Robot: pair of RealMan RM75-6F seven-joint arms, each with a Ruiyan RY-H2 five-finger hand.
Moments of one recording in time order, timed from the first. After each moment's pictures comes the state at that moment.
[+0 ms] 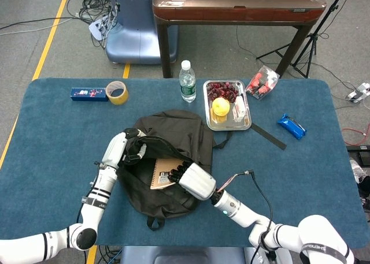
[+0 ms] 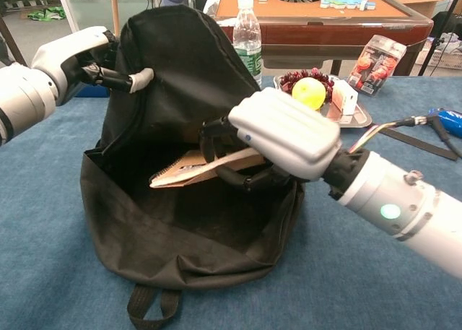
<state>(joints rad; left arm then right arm) -0.64 -1.59 -0.36 -1.65 1.04 1.12 -0.08 0.75 -1.89 -0.01 -1.03 -1.80 1.41 -0.01</state>
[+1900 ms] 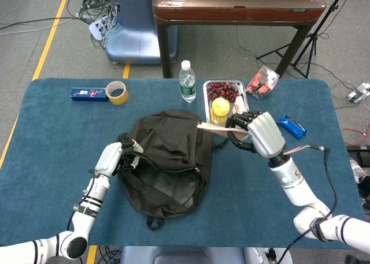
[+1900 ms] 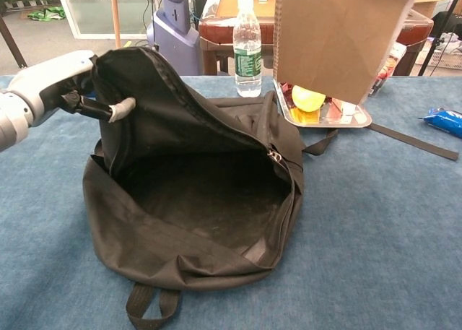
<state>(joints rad) -0.59 -1.54 -0.26 -1.66 1.12 1.13 -0.04 0.67 -1.35 0.21 -1.43 -1.60 1.41 0.17</state>
